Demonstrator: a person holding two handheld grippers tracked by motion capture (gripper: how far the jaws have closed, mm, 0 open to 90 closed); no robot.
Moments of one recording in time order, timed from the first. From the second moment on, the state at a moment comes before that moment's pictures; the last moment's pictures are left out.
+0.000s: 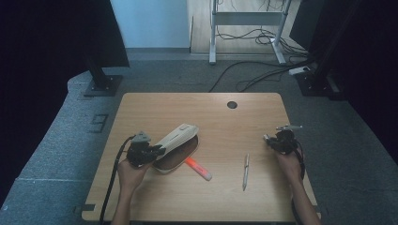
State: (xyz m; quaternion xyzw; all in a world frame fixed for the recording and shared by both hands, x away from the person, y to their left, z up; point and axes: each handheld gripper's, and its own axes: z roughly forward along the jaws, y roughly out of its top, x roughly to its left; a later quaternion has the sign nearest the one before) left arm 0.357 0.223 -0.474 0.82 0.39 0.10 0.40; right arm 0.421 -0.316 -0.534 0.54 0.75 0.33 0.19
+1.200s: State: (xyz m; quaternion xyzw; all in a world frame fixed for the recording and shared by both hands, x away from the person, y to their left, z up) left arm 0.357 0.226 -0.473 0.82 0.39 0.09 0.41; right arm 0.417 -0.226 -0.496 0.43 0.81 0.37 0.15
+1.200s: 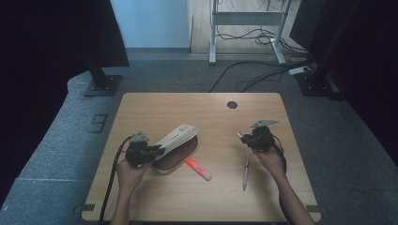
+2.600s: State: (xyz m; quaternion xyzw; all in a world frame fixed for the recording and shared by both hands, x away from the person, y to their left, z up) left arm 0.356 0.224 -0.472 0.82 0.39 0.09 0.41; right arm 0.431 -0.119 -0.502 0.34 0.85 0.39 0.11
